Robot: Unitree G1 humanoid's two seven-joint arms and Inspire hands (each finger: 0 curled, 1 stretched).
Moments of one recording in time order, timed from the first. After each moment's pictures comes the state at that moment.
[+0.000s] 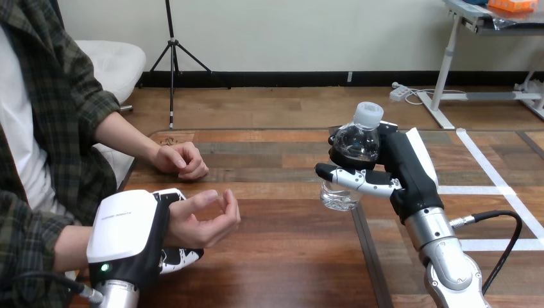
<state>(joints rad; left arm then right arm) 0.07 0.40 -0.23 0.19 0.83 -0.09 0.45 -0.46 -0.19 -0.03 0.99 -0.08 -0.80 0.07</state>
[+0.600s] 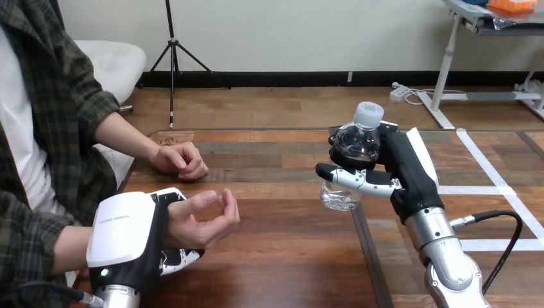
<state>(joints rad) 0.07 0.39 -0.23 0.23 0.83 -0.13 0.53 -0.46 -0.19 -0.03 0.99 -0.09 -0.80 0.07</state>
